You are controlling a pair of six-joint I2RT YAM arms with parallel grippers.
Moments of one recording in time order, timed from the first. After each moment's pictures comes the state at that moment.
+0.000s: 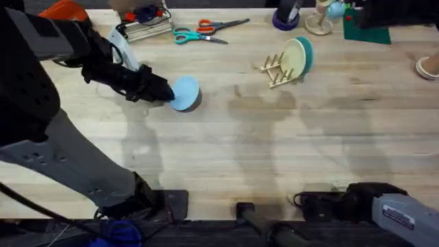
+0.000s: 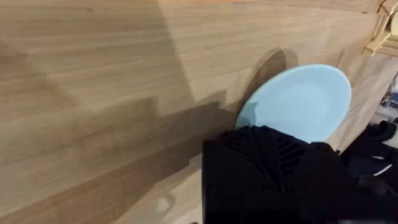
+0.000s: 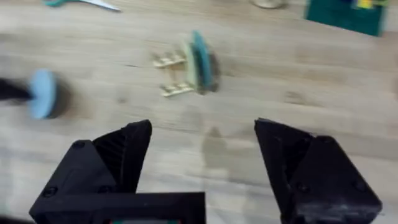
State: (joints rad) left arm 0.34 1.92 1.15 -0.95 0.72 0.24; right arm 0.00 1.12 1.52 -1.21 -0.21 -0.03
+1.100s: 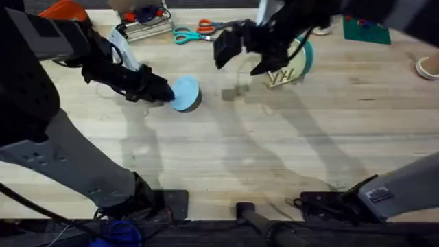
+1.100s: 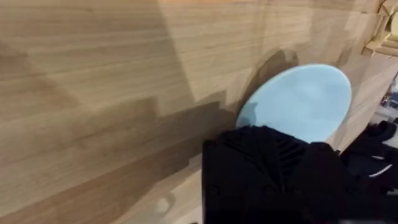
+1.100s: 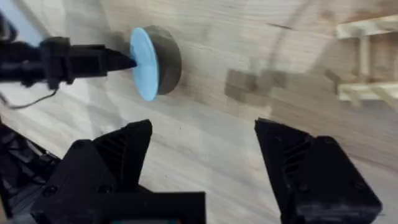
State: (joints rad) left arm 0.34 1.92 1.15 -0.95 0.71 0.24; right arm 0.49 1.76 1.52 -0.92 -0.34 0.48
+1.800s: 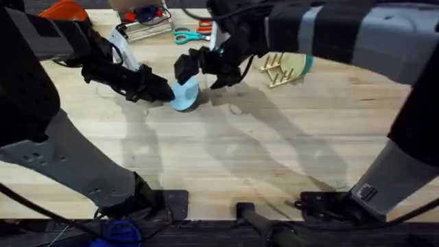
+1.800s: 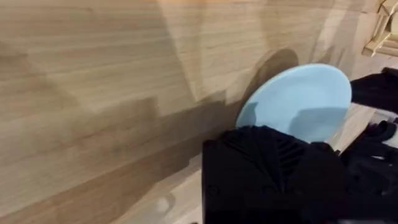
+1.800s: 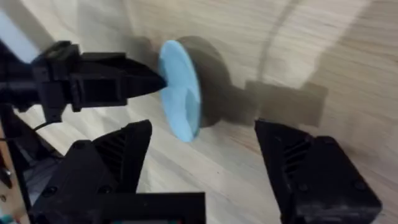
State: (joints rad) left arm 0.34 1.92 1.15 -0.95 0.71 0.24; right arm 0.67 1.99 1.52 -0.60 -0.41 0.59
